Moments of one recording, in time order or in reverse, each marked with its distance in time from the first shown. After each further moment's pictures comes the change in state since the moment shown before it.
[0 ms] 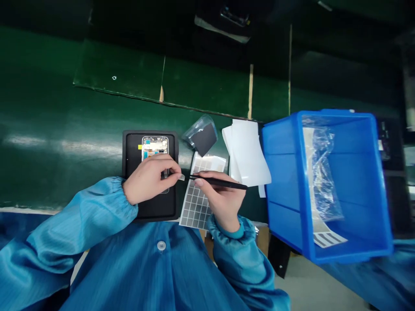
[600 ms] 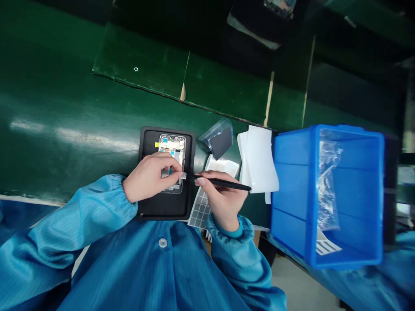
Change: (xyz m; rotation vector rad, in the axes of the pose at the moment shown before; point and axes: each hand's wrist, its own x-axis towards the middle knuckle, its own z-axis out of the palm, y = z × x) left_hand -0.022 -0.025 -0.022 -0.062 0.063 -0.057; right_hand 0.000 -0.007 0.039 0.022 -0.021 0.027
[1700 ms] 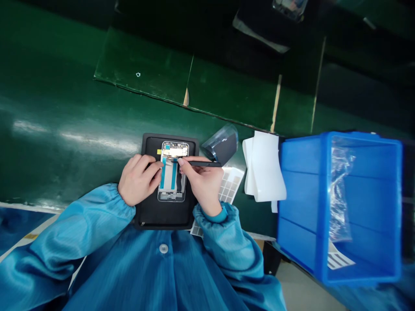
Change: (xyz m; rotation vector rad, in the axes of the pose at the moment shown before) left_hand -0.025 -0.051 0.007 0.646 0.344 0.195; right_hand 0.039 0.009 0.055 -0.024 -0.035 0.171
